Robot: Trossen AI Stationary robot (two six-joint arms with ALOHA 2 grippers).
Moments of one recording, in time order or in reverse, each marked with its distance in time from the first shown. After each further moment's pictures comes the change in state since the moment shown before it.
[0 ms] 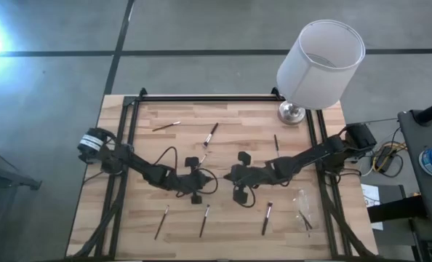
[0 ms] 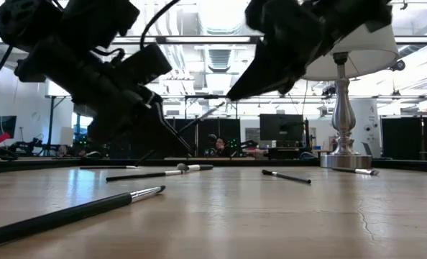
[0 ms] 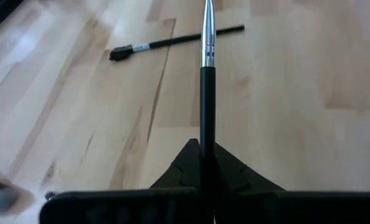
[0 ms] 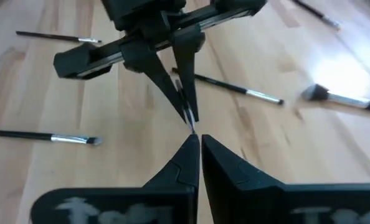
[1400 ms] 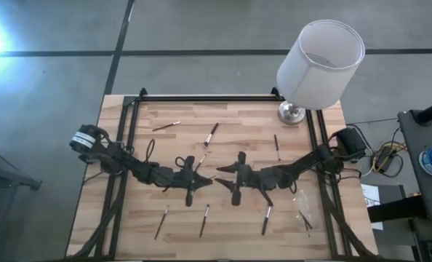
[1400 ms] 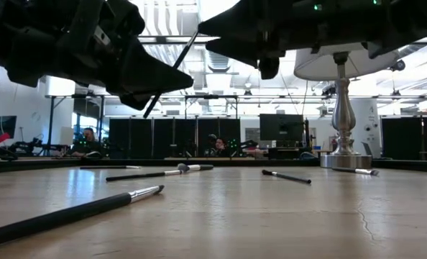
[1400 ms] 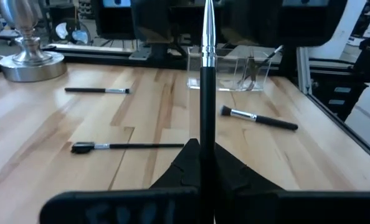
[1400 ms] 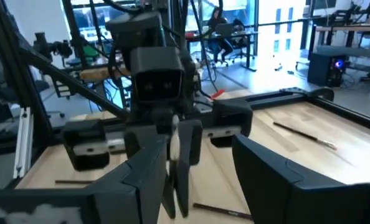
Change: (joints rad) left arm -0.009 -0.084 -0.195 0.598 0.157 -0.040; right arm 0.044 0.141 -0.152 0.931 0.136 -0.149
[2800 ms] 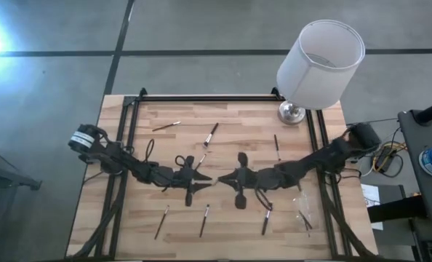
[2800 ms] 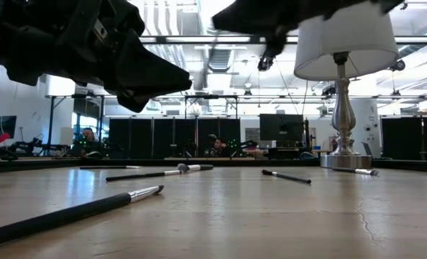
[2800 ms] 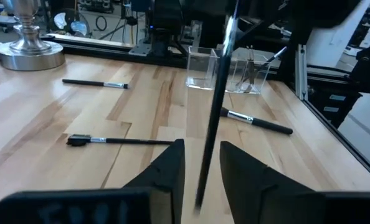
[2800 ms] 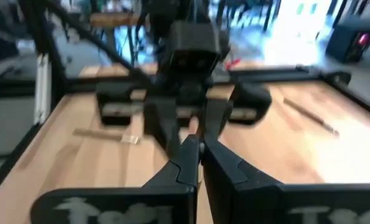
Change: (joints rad) left arm 0.001 -0.019 -0.004 -0.020 0.007 -0.064; right arm 0.038 -0.199 0.104 -0.564 -0.059 0.022
